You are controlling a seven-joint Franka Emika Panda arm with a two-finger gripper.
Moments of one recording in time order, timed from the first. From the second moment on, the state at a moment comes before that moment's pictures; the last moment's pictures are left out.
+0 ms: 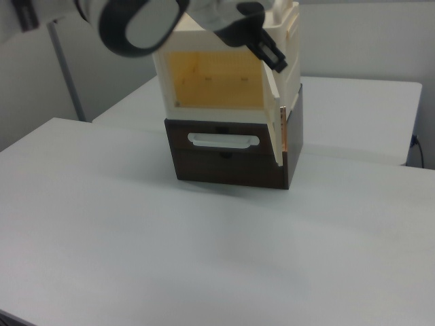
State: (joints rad) arm -0.10 -0.04 -0.45 -1.56 0.25 2.23 0.08
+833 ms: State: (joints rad) arm -0.12 0.12 -0.45 -1.56 0.25 2.35 0.15
